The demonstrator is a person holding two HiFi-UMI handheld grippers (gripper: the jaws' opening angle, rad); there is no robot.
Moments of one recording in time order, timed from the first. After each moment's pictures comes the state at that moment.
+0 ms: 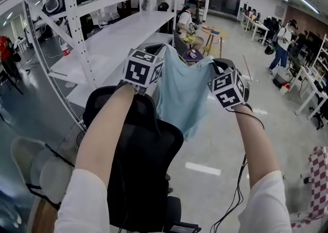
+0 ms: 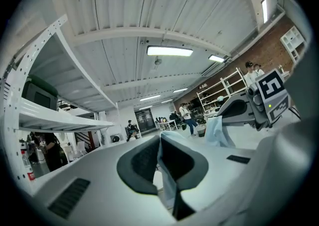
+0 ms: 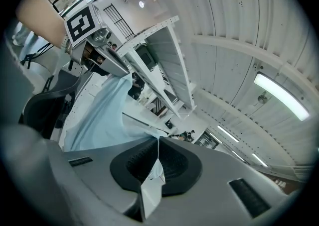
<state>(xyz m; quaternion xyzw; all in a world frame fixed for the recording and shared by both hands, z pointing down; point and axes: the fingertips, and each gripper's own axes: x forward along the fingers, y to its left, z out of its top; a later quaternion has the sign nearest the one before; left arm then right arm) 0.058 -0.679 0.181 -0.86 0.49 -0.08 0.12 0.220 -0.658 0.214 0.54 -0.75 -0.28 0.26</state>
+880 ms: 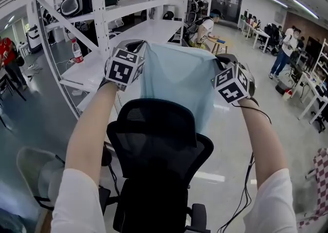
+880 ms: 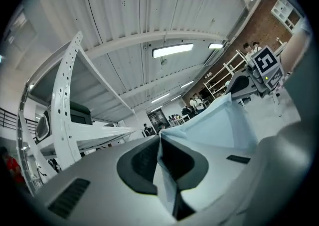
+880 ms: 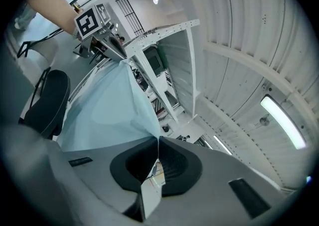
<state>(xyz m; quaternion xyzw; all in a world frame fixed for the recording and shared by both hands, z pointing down) -0.156 -0.699 0.133 -0.81 0.54 -0.12 0.21 0.085 -0.676 0.165 0.54 -0.72 -0.33 0.30</state>
